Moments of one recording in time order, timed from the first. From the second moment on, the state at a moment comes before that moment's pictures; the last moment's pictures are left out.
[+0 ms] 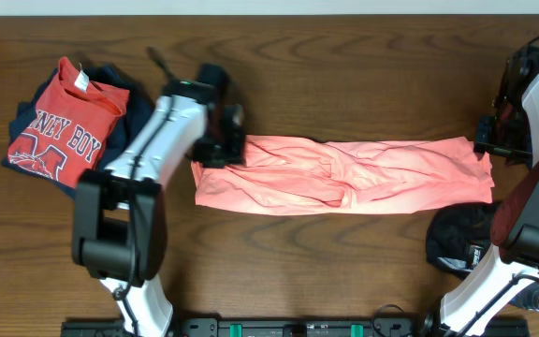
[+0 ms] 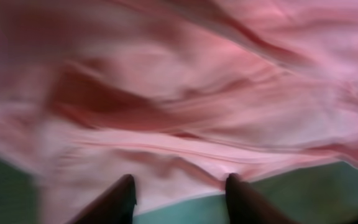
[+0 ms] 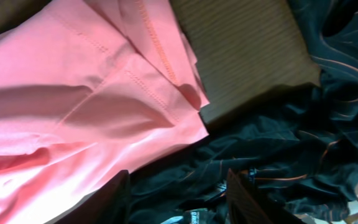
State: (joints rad) left arm -0.22 1.93 1.45 -1.07 0.29 -0.19; right arm -0.30 2.02 1.70 -1.34 0.22 0.10
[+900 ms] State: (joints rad) left arm -0.07 1.94 1.29 -0.88 0.28 -0.01; right arm -0.30 2.02 1.70 -1.34 0.20 0.10
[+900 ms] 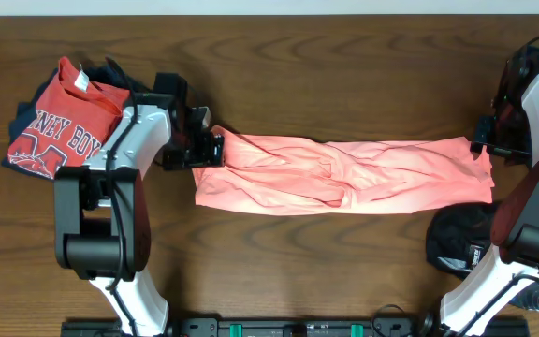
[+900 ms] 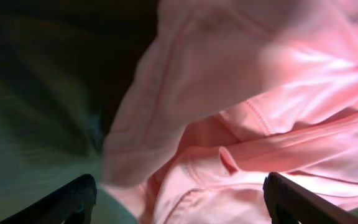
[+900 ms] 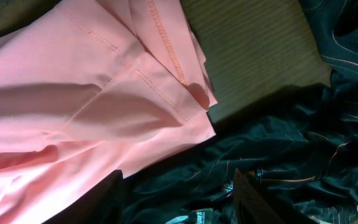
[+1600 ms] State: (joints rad) left arm -0.06 1.90 1.25 -0.94 0.16 -0.03; right arm -0.30 2.02 1.70 -1.34 0.20 0.10
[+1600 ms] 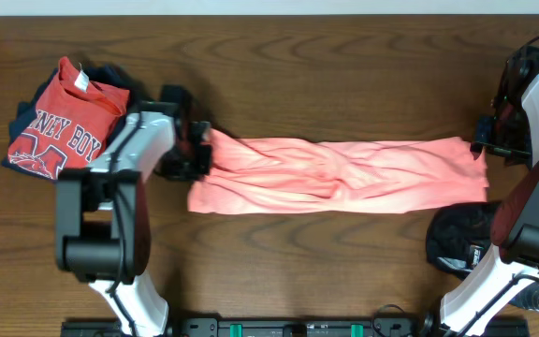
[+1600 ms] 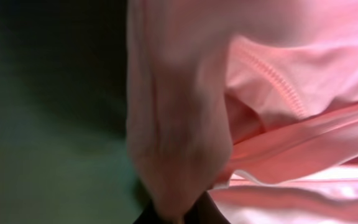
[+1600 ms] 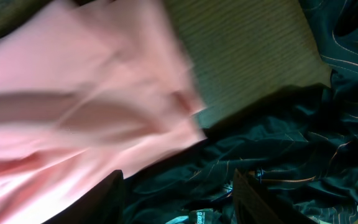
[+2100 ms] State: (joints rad) left arm -0.09 1.61 1.28 -0.91 0.18 -0.13; right arm -0.30 2.02 1.70 -1.34 0.19 0.10
